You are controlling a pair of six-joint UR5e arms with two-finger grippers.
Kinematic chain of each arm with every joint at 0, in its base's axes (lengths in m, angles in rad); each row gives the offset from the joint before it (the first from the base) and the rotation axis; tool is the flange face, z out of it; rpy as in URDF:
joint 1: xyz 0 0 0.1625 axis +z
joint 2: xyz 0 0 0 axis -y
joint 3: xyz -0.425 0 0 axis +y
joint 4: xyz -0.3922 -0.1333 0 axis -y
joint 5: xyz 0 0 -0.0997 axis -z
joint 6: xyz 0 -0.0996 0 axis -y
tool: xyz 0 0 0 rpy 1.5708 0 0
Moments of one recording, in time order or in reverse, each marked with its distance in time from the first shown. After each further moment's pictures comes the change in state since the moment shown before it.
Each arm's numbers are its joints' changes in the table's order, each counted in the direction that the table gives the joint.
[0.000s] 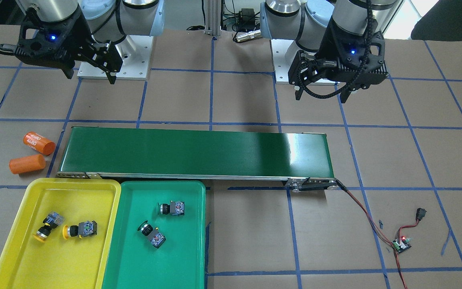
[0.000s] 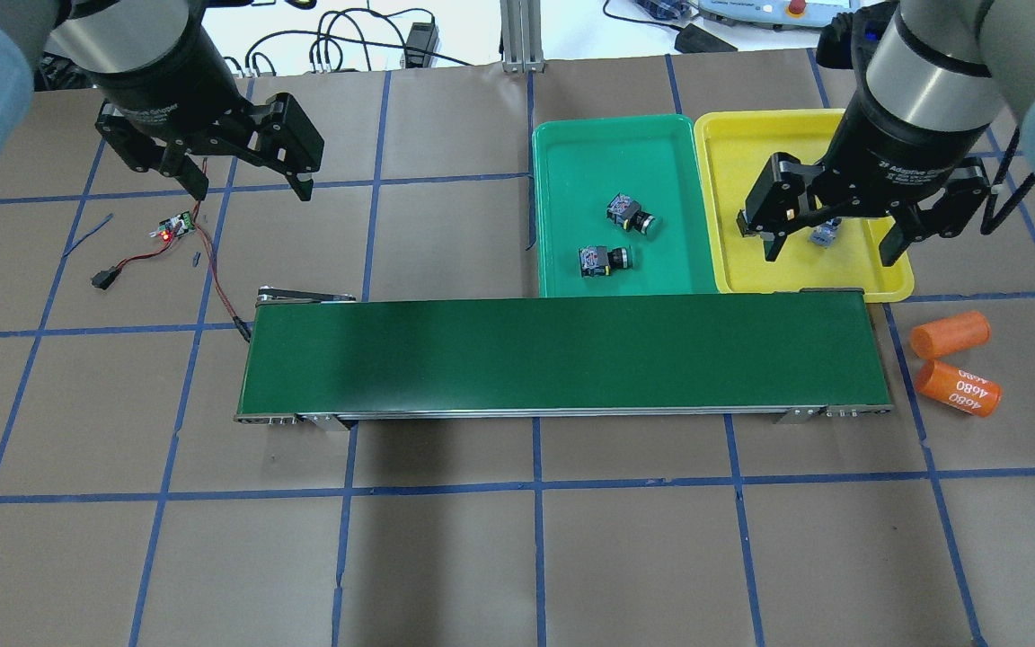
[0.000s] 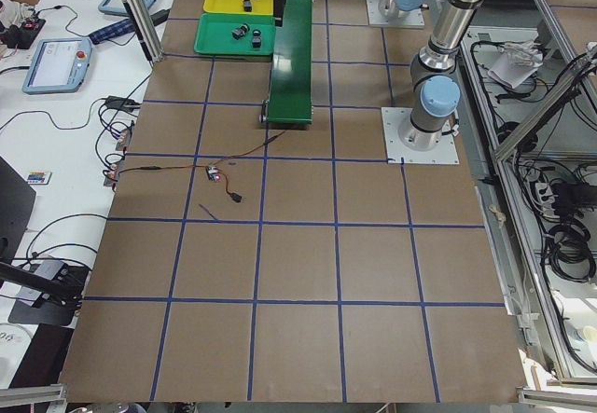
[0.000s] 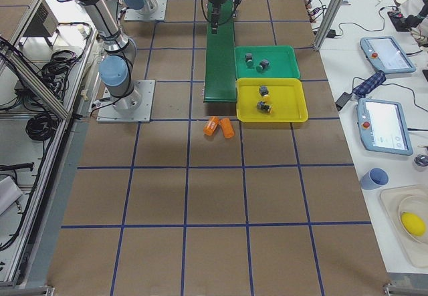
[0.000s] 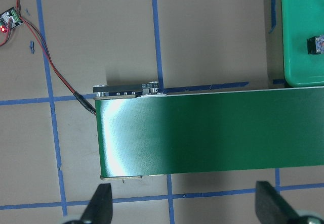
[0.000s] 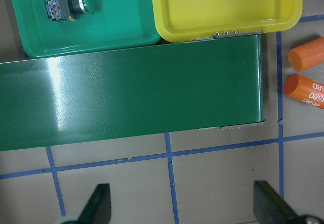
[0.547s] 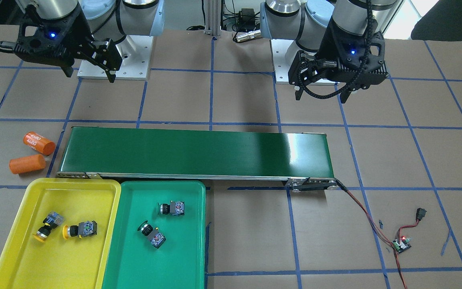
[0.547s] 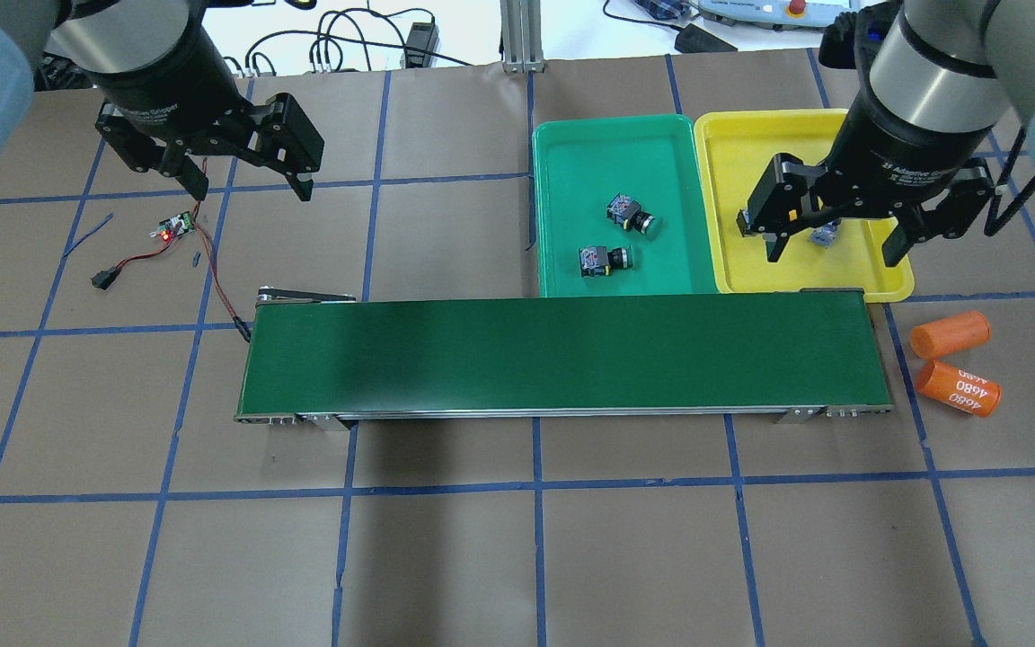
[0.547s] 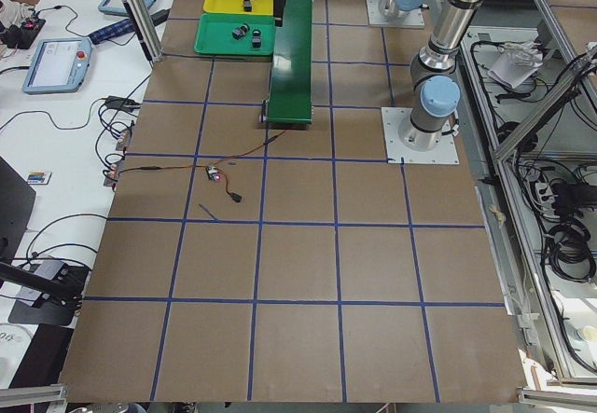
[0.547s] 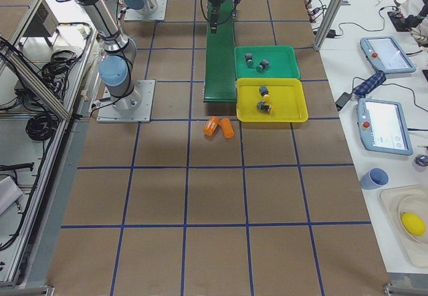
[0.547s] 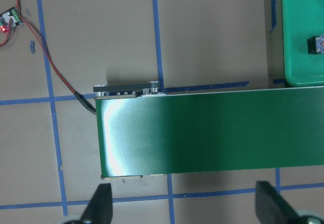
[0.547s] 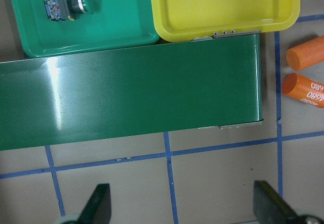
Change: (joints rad) left arm 0.000 -0.001 0.000 0.000 0.000 0.000; right arm 0.000 -0.006 -0.001 0.001 -0.003 0.001
